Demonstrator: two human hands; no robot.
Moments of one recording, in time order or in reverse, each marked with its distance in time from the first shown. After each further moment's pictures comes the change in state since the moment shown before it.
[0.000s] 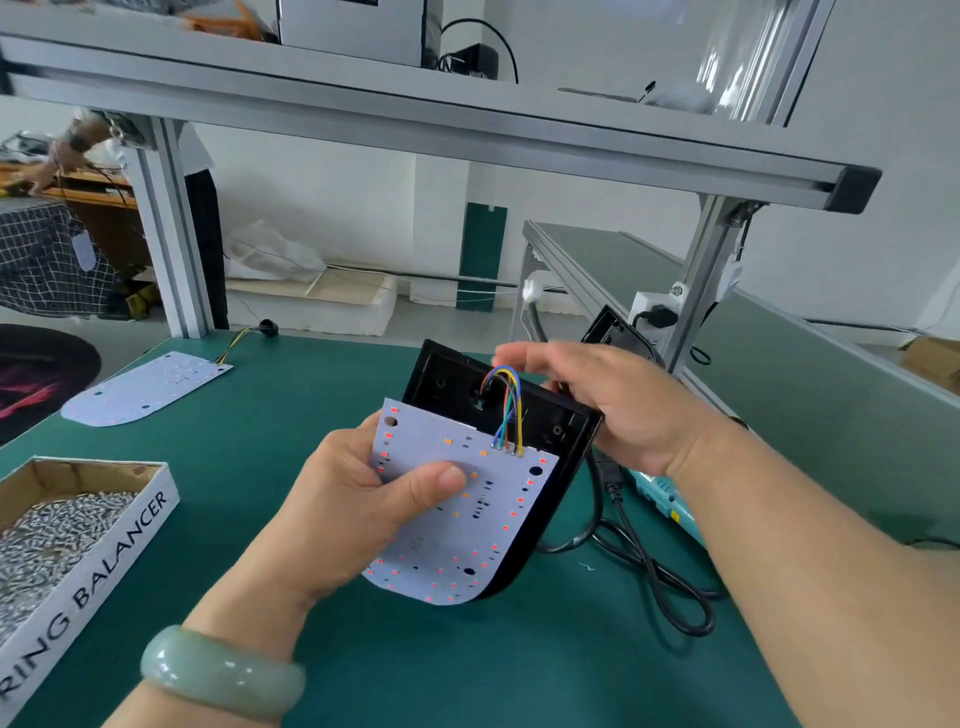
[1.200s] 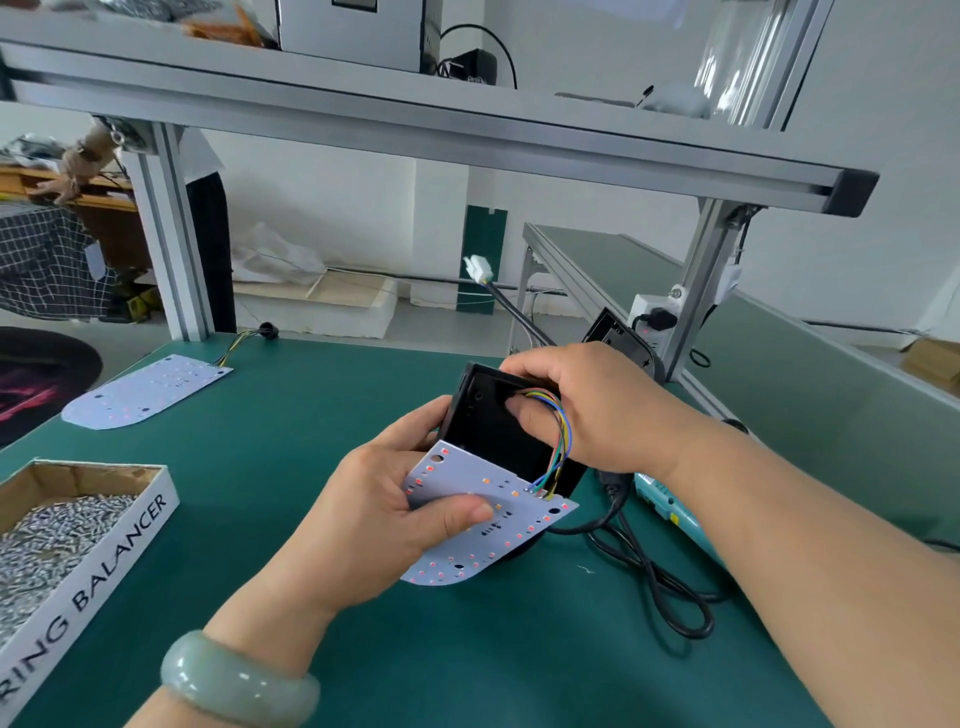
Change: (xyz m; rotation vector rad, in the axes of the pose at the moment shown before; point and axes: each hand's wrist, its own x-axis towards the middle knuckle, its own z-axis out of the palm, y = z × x) left_hand 0.004 -0.002 0.012 0.268 -0.102 0.165; right_hand -0.001 -0.017 0.017 -1.076 0.104 -0.310
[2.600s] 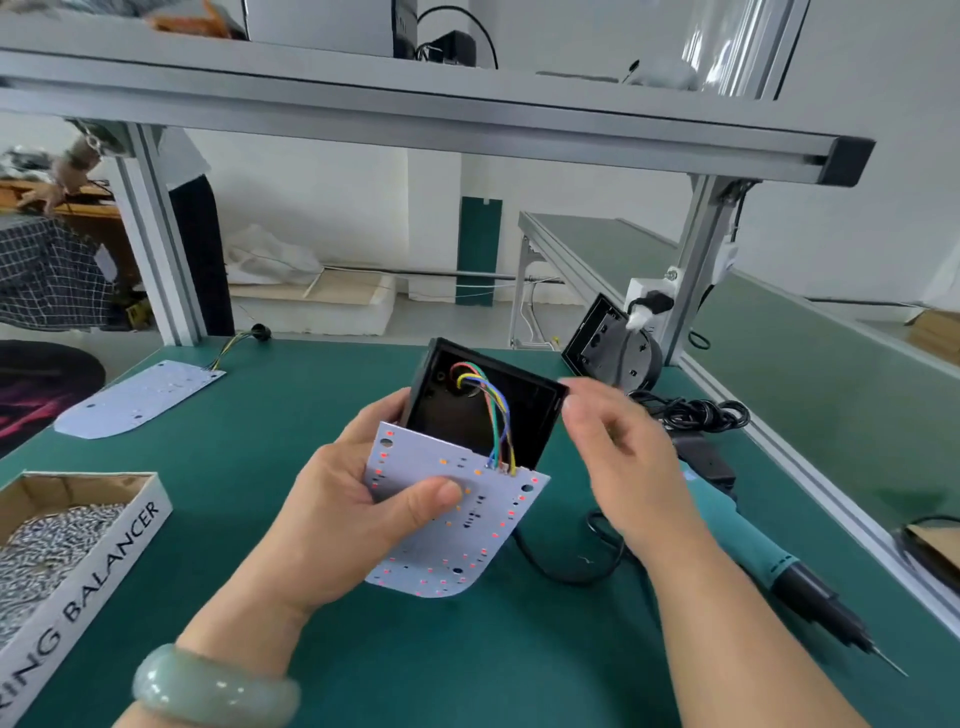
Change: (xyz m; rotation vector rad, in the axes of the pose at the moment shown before) left_hand -0.004 -0.006 -0.006 -0.134 0.123 -0.118; right_hand -0.049 0.026 0.061 0.544 0.523 0.367
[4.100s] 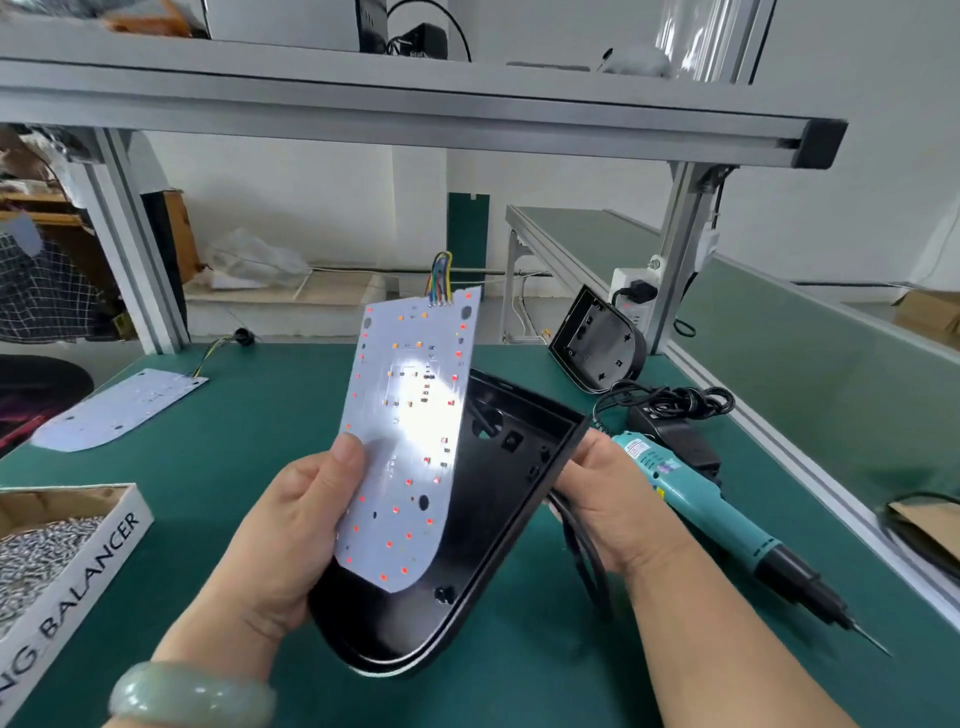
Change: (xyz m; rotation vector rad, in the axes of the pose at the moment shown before) left_hand -0.008 -0.005 0.001 -0.330 0.106 -0.256; right_hand -0.012 0.011 0.010 0.844 -0.370 0.224
